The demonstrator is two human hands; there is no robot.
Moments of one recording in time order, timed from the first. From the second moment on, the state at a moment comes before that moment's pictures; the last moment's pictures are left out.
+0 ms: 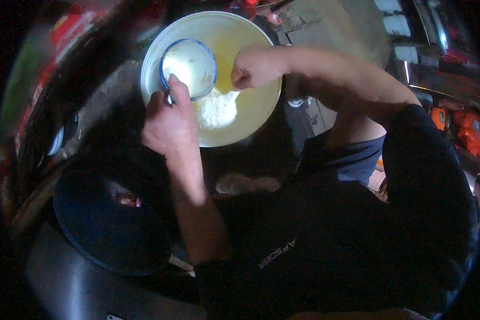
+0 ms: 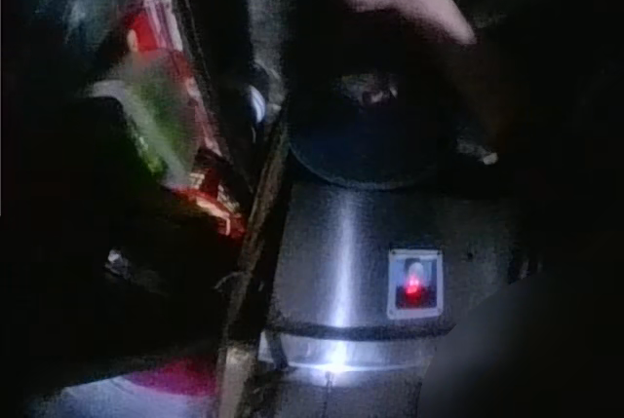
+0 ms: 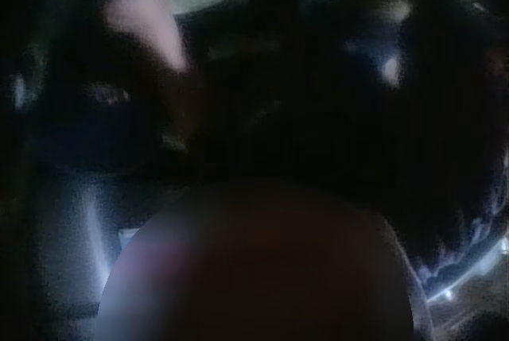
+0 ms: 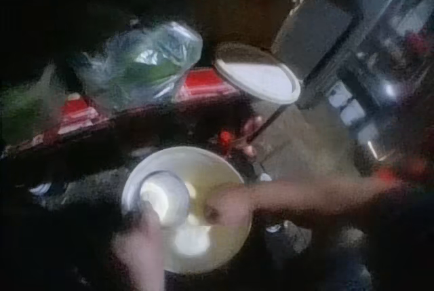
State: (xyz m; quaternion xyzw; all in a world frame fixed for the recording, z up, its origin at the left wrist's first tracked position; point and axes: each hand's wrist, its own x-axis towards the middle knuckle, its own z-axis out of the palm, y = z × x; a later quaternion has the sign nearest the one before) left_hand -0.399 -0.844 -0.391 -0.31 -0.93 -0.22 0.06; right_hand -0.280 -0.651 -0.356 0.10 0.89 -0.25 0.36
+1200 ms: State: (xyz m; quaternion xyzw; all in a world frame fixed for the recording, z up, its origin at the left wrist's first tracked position) left_hand -0.435 -0.856 -0.385 -0.37 -0.90 -0.23 -0.06; right_hand -0.304 -0.699 -0.558 -0.05 0.87 -0.11 0.47
